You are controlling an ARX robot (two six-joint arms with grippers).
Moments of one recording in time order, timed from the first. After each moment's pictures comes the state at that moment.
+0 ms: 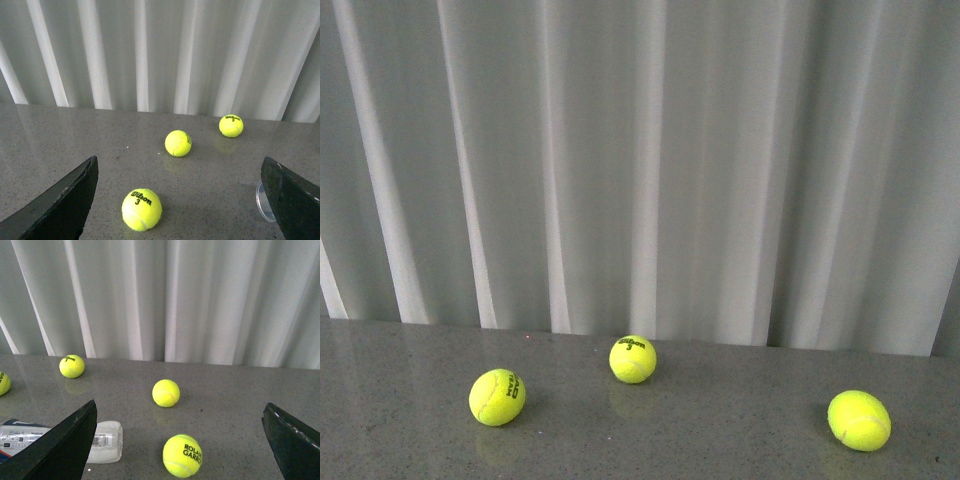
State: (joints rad) left arm 0.00 0.00 0.02 0.00 0.00 0.00; right arm 0.00 0.01 0.00 0.00 0.00 0.00
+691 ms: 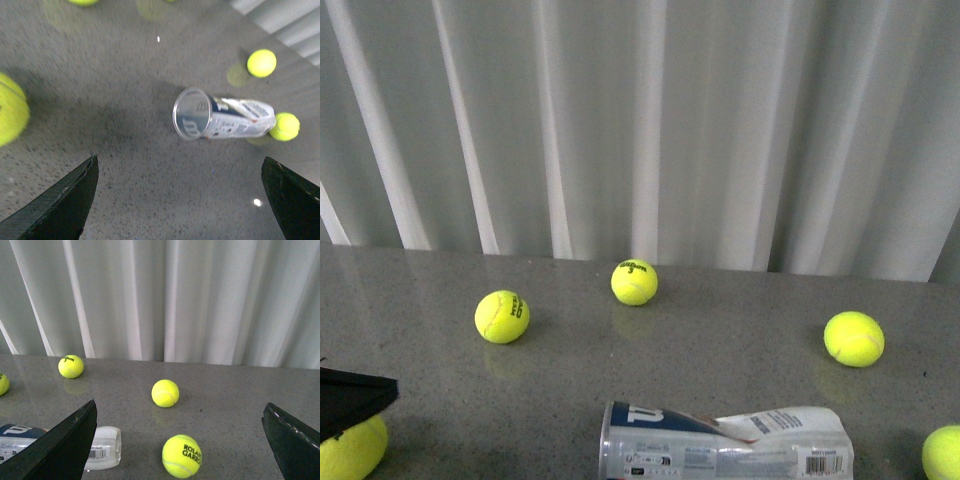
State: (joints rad) left arm 0.09 1.32 0.38 0.33 0.57 -0.27; right arm 0.00 0.00 0.00 0.00 0.00 0.00
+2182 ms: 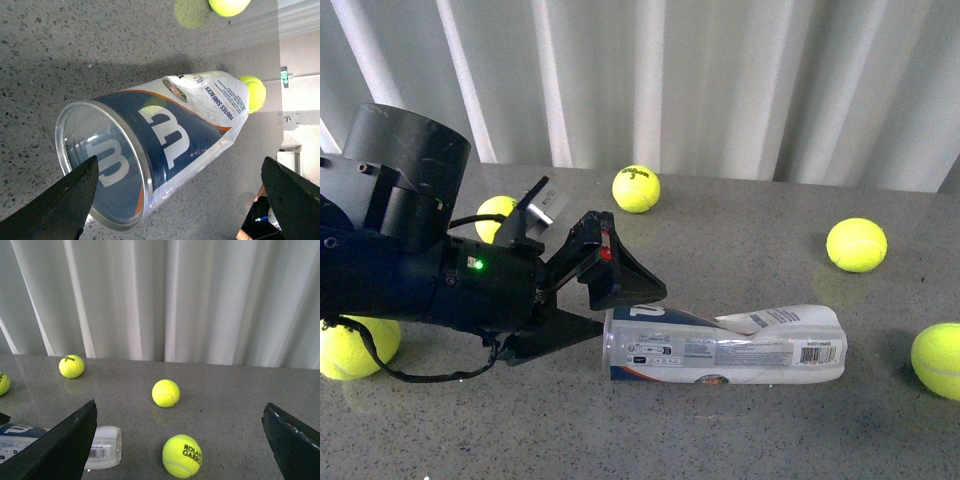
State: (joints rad) left arm -0.24 2.10 0.93 0.45 0.75 -0.50; right arm 0.00 0.00 0.00 0.00 0.00 0.00
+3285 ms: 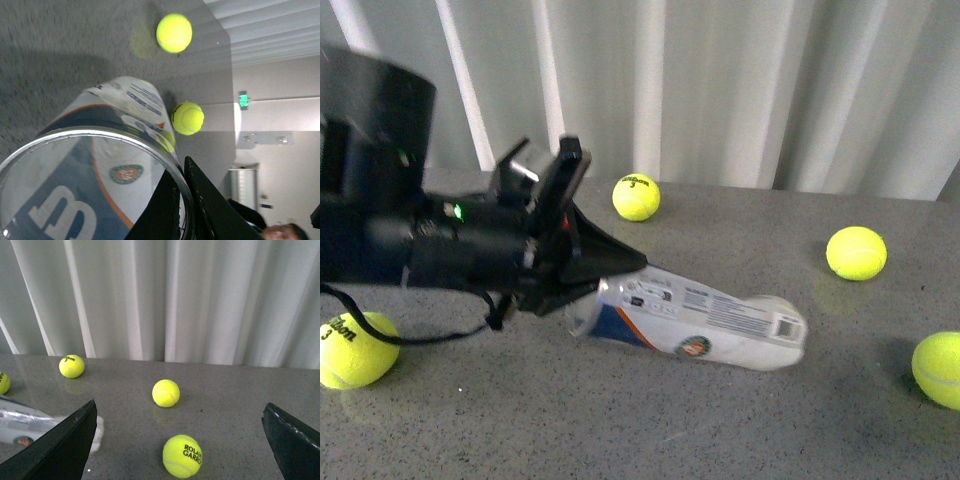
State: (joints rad) left arm -0.22 1.95 0.91 0.49 0.81 -0.74; right arm 0.00 0.00 0.00 0.00 0.00 0.00
